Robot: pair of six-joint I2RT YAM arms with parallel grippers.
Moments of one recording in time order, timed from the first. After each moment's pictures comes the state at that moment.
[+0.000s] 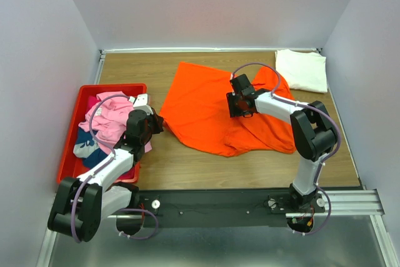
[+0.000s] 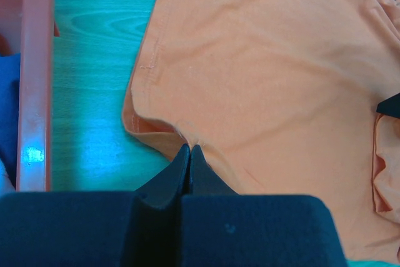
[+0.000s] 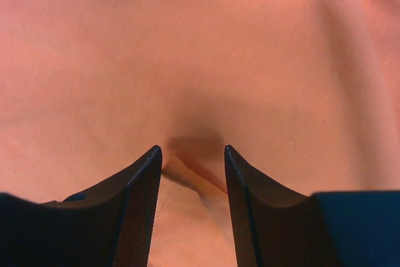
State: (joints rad) left arm -0.28 1.08 0.37 0.31 -0.03 -0.41; right arm 0.51 1.88 1.23 -0.37 0.12 0.26
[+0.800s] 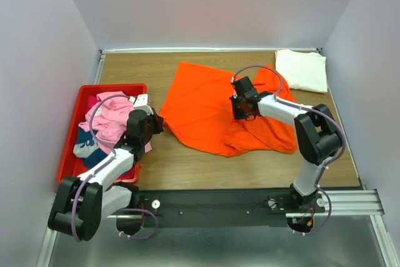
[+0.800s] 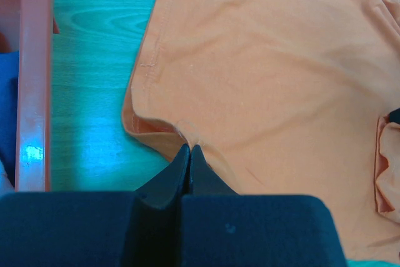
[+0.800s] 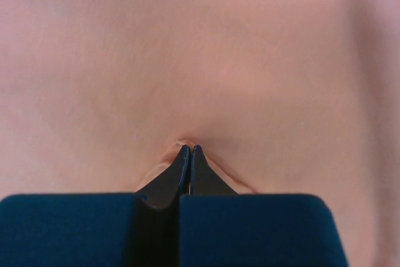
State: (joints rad) left arm -0.28 1.08 0.37 0.31 -0.03 -0.41; right arm 0.51 1.84 1.17 -0.36 0.06 0.24
